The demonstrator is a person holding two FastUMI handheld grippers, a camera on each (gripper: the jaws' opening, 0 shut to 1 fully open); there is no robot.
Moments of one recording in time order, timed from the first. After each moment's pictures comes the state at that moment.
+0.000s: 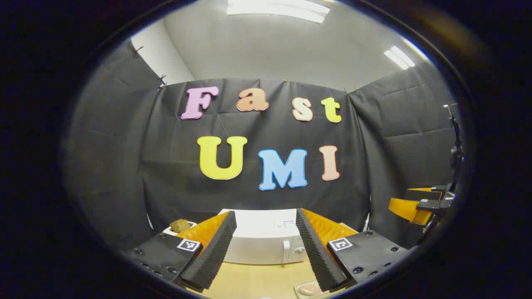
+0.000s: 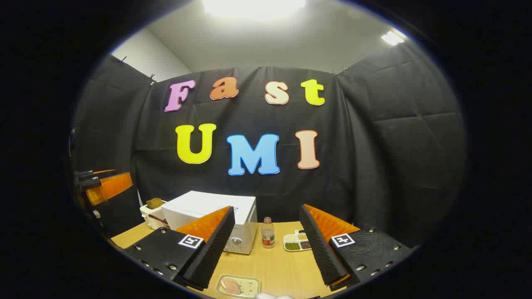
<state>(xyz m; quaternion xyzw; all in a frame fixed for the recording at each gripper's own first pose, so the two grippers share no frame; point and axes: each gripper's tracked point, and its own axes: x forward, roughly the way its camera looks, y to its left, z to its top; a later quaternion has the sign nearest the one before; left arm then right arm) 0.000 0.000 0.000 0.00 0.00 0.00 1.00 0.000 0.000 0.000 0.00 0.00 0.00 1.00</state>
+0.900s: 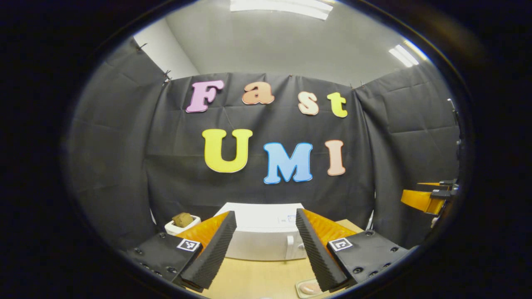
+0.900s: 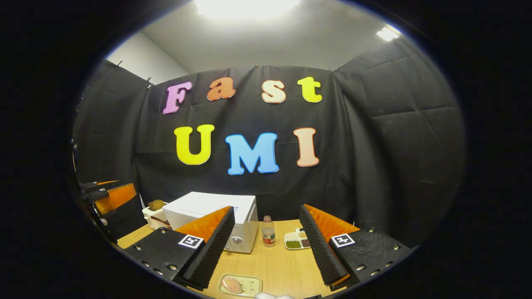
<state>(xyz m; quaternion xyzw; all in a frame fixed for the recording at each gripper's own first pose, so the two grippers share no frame) 0.006 0.019 -0.030 0.00 0.02 0.03 1.00 -0.007 -0.004 -0.001 0.02 0.01 0.01 1.00</state>
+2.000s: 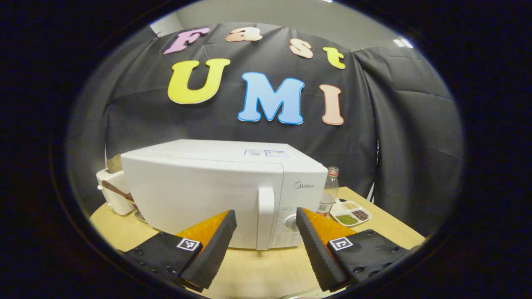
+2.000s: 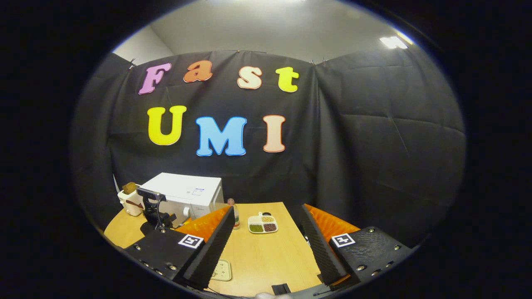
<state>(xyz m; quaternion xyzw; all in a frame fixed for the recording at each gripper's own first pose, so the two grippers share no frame) 0.225 -0.076 -0.342 -0.05 0.14 -0.03 0.99 -0.061 -0.073 0.002 -0.01 0.09 -0.12 0.99</state>
